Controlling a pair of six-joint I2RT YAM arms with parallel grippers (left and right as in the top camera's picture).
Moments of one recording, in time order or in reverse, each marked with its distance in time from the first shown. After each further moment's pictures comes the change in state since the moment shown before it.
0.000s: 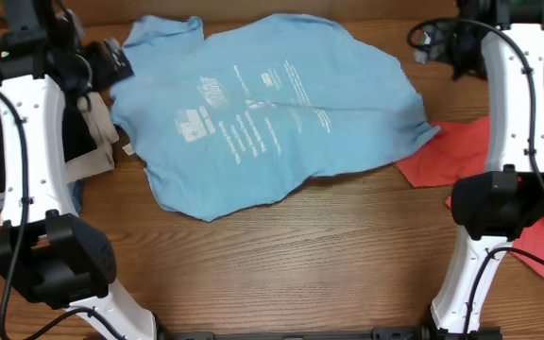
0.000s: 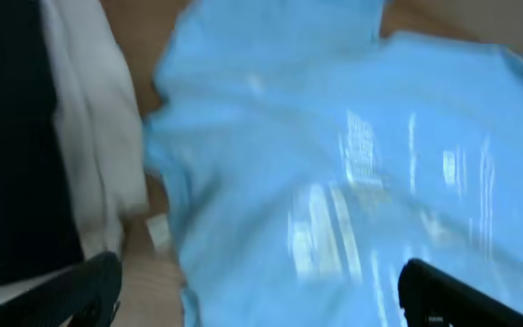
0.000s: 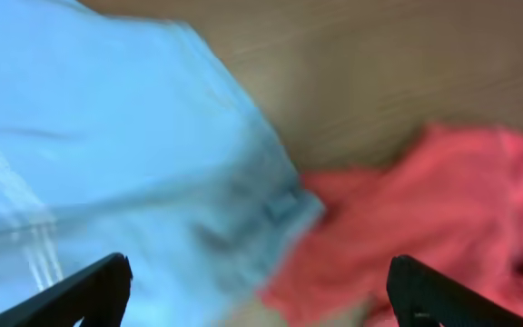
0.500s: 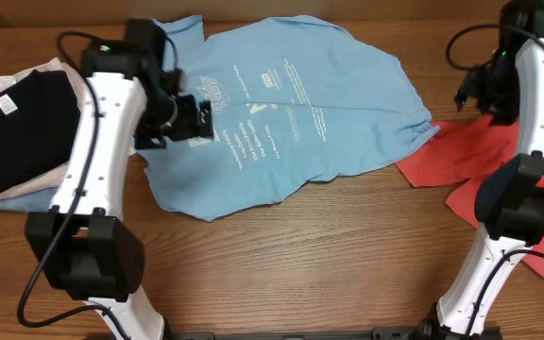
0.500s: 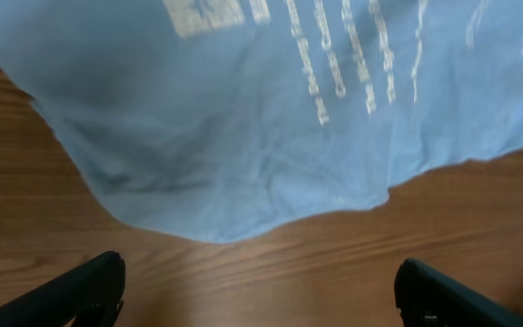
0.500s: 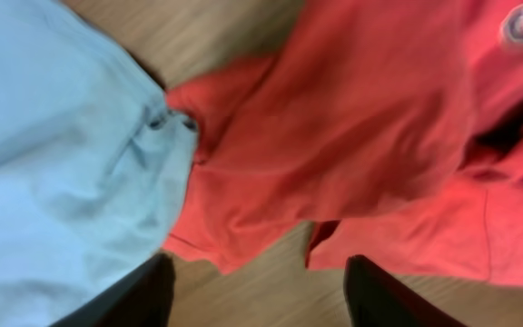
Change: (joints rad) left arm -0.309 0.000 -0.087 -0.354 0.003 0.042; right arm -0.167 0.000 -0.260 -0.051 -0.023 0.069
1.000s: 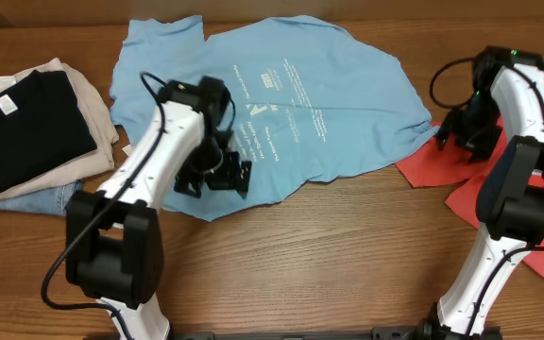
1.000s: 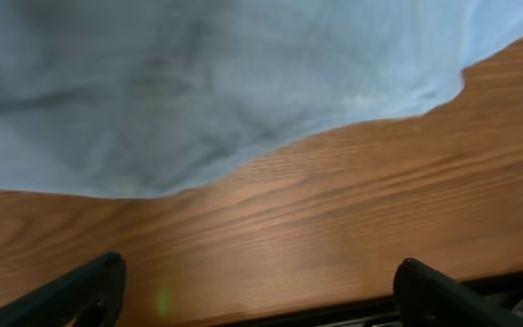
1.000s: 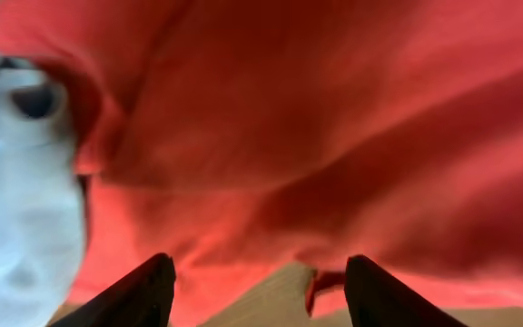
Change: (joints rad) left arm -0.202 0.000 -0.339 0.084 -0.011 -0.003; right arm -0.011 0.000 -0.415 0.244 -0.009 -0.001
